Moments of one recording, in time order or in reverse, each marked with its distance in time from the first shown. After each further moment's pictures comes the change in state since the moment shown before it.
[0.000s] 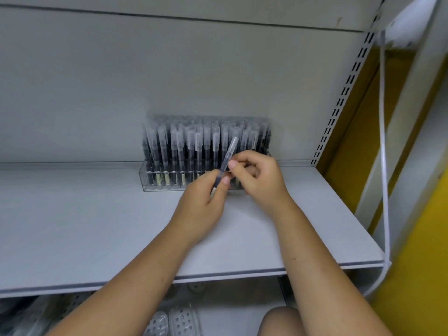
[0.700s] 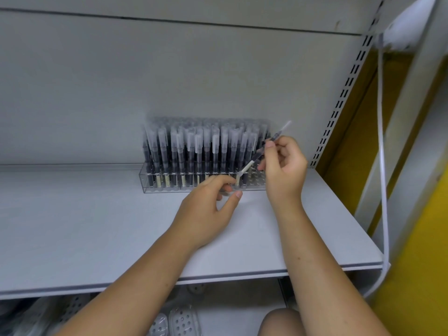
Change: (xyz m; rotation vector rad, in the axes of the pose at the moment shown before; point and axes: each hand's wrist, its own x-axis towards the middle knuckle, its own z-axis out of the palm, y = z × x) left_hand -0.003 -0.005 0.006 0.151 -0.069 0.001; right_hand 0.008 0.002 -0.012 0.077 0.532 -0.075
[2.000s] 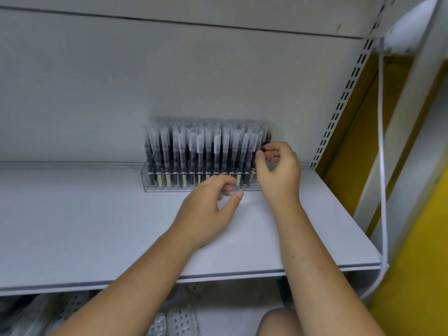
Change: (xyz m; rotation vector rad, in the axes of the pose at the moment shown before) left_hand -0.001 0.001 -0.001 0.028 -0.004 -0.008; right_hand 0.004 0.023 -0.003 -0.477 -0.028 -0.103
